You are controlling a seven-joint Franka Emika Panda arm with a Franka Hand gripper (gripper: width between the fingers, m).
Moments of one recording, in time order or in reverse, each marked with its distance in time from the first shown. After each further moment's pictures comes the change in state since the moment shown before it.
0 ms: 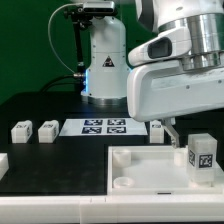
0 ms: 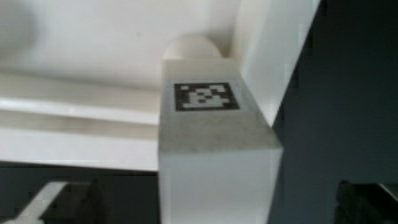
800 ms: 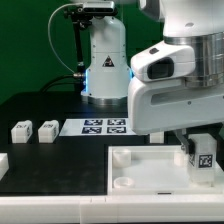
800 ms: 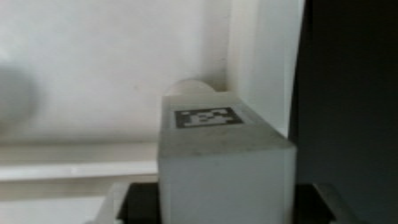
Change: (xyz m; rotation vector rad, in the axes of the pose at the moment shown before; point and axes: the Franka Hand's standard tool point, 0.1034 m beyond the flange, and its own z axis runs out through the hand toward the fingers) arm 0.003 0.006 0.011 0.001 -0.127 0.281
